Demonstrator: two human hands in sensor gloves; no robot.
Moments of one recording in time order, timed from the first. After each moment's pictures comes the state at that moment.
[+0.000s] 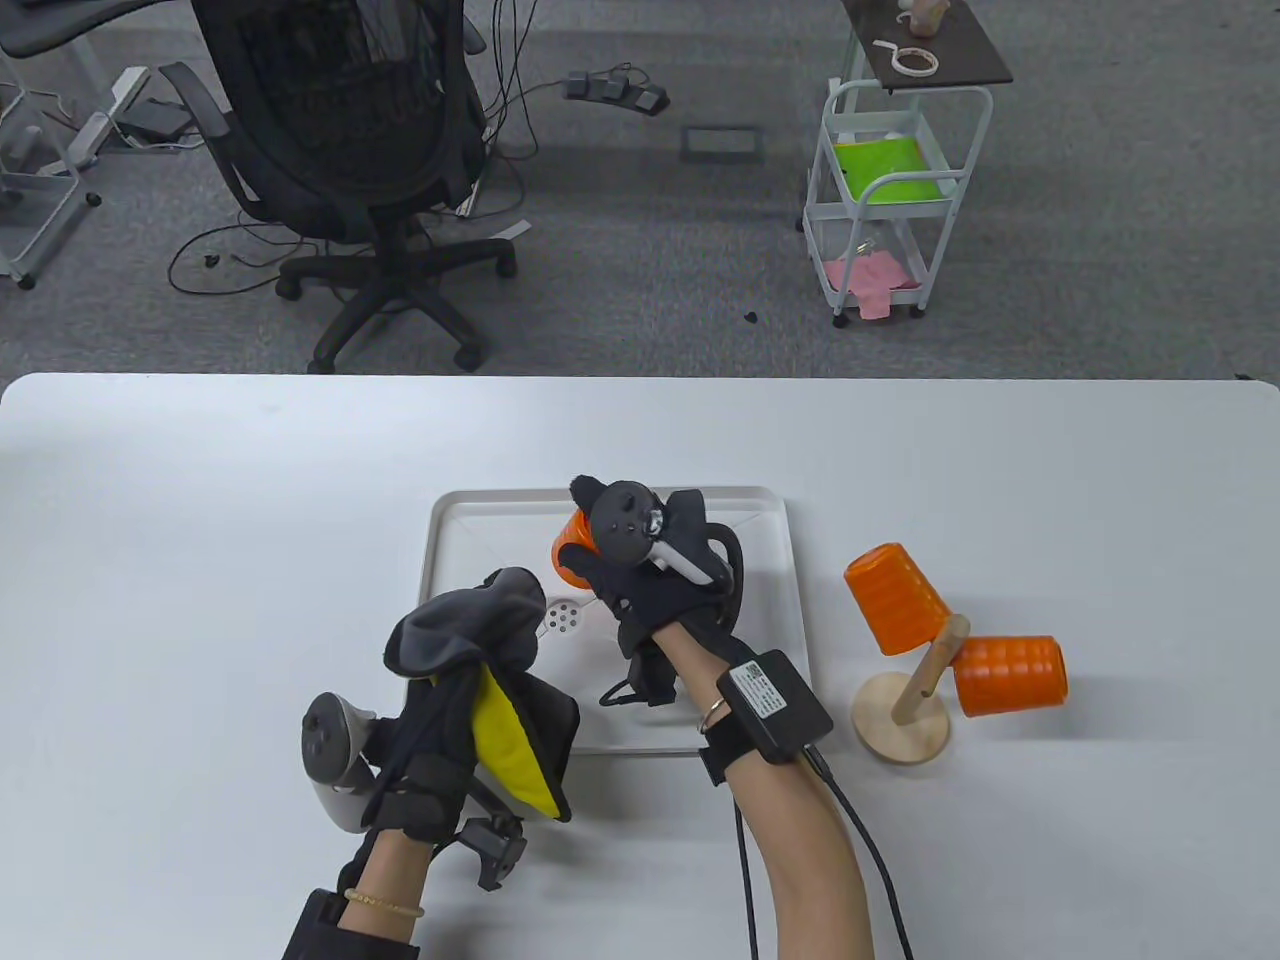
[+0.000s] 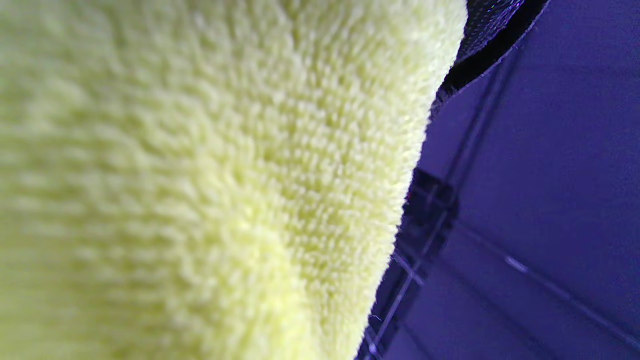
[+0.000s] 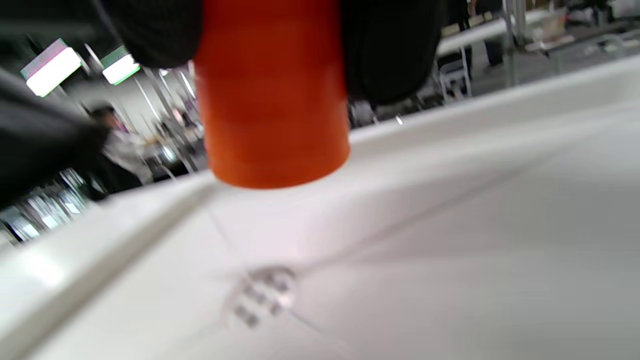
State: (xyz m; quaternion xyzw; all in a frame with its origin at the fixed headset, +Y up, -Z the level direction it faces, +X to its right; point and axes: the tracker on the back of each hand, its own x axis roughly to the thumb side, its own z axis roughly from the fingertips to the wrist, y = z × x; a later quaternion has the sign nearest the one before) left_hand -0.219 -0.739 -0.268 0.02 -0.20 0.76 0.61; right_hand 0.001 -0.664 -0.398 0.16 0.03 0.96 0.21
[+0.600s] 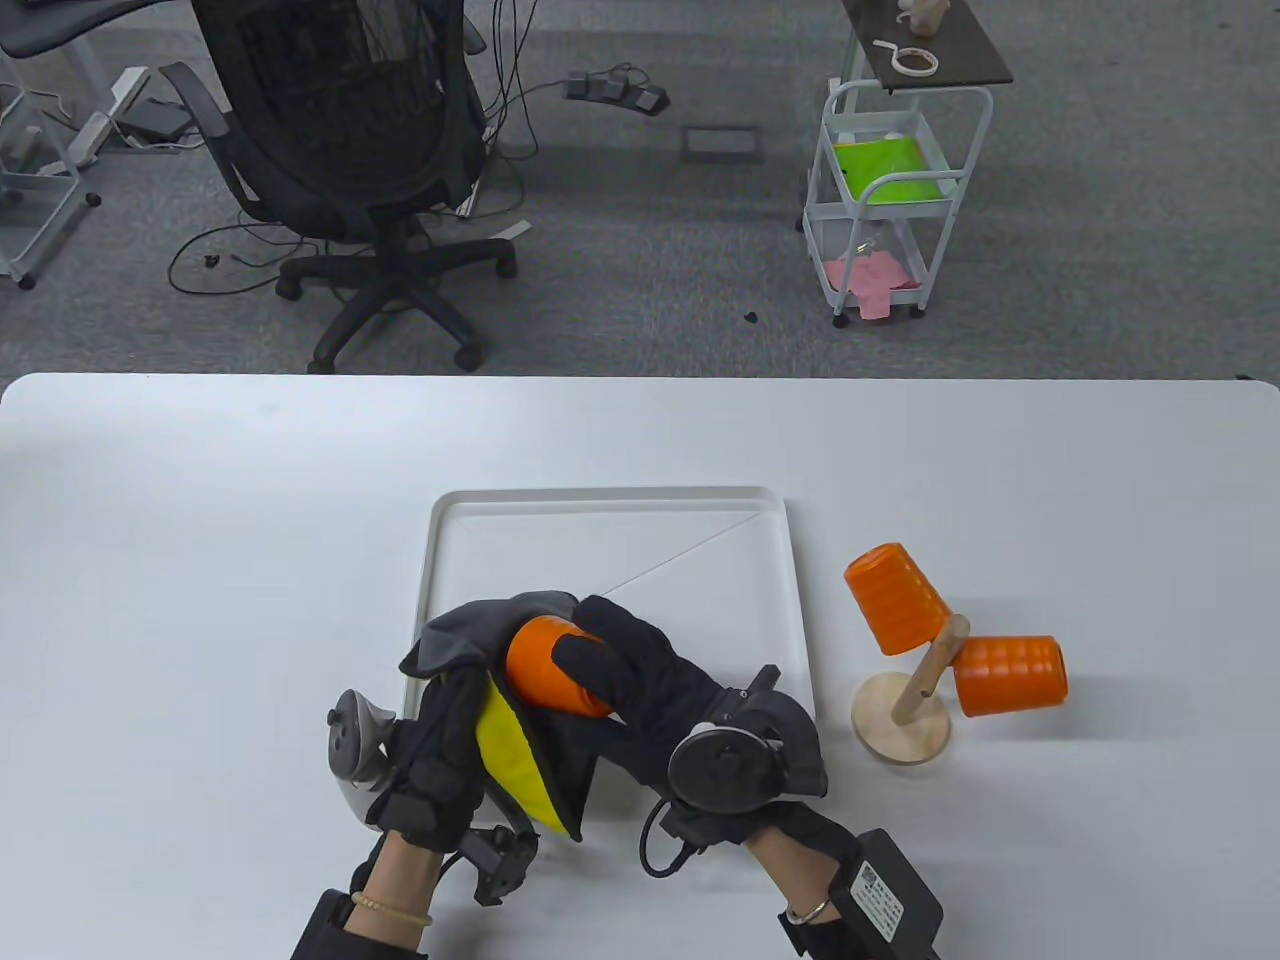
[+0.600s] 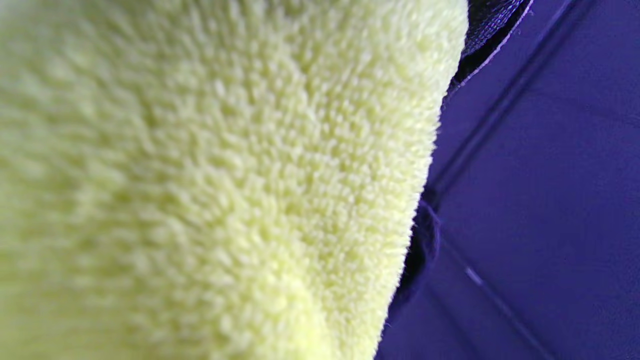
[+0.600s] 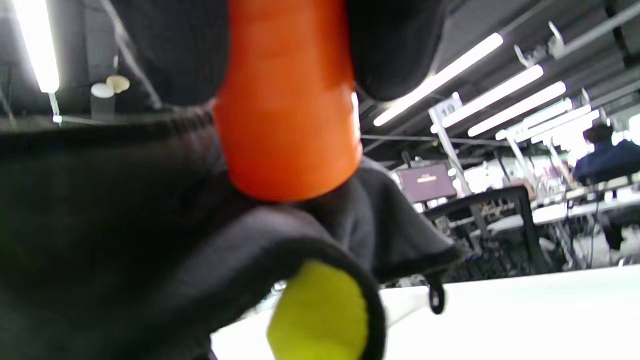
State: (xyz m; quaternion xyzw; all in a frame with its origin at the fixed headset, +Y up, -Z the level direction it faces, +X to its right) left_hand -0.198 -0.743 -0.268 -0.04 -0.25 0.82 0.52; right_hand 0.026 -0.644 -0.245 0.40 -0.19 0.87 0.24
